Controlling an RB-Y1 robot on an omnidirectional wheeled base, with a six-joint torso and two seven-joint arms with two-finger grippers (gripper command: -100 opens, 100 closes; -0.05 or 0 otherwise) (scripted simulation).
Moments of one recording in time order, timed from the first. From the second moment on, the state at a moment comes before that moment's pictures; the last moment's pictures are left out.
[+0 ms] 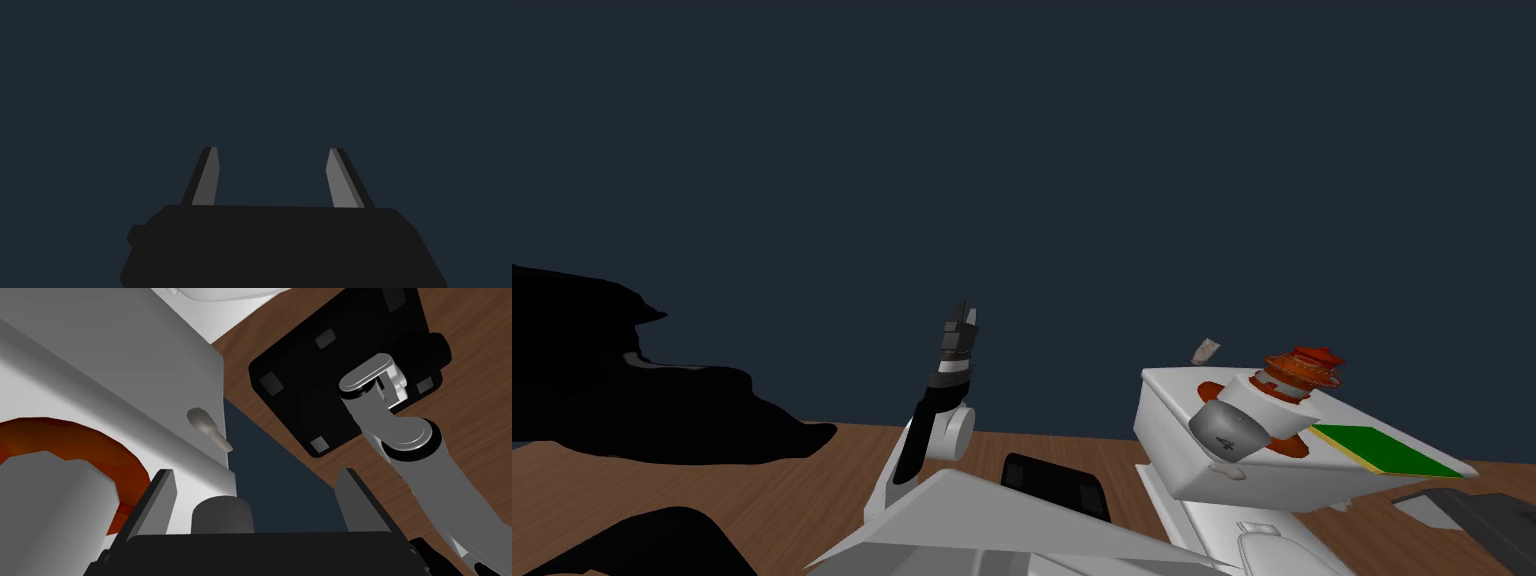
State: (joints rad) left arm 0.46 0.00 -0.06 -2.36 -0.01 -0.37 -0.11; right arm 0.76 -1.97 0.14 -1.45 0.73 -0.88 -0.01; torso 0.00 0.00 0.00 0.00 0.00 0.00
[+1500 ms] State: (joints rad) left arm 0.46 0.00 -0.06 -2.36 -0.01 -0.37 -0.11; right arm 0.74 -1.96 0.03 -1.54 0.79 -0.89 -0.04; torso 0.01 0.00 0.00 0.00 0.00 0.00
